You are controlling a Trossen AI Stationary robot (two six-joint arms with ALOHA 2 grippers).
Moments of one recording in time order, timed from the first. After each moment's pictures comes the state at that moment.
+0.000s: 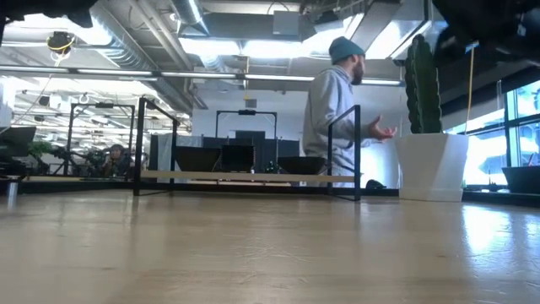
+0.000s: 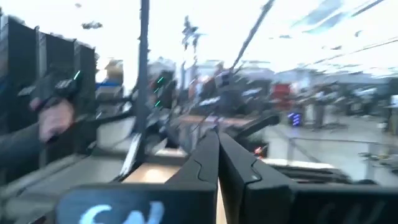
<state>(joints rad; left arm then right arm) -0.68 0.19 0.16 0.38 -0.79 0.49 0.28 0.51 0.04 0.82 0.13 -0.10</state>
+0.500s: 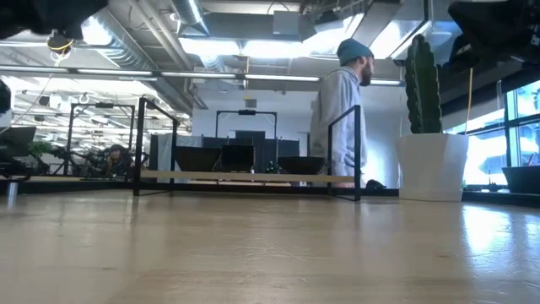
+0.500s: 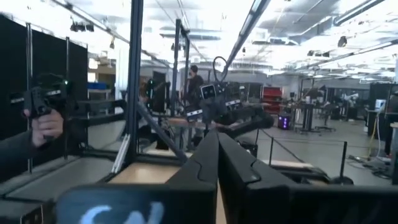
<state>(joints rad) -0.83 0.17 0.05 0.51 -0.95 0.60 0.21 0.11 0.01 0.39 0.09 -0.09</state>
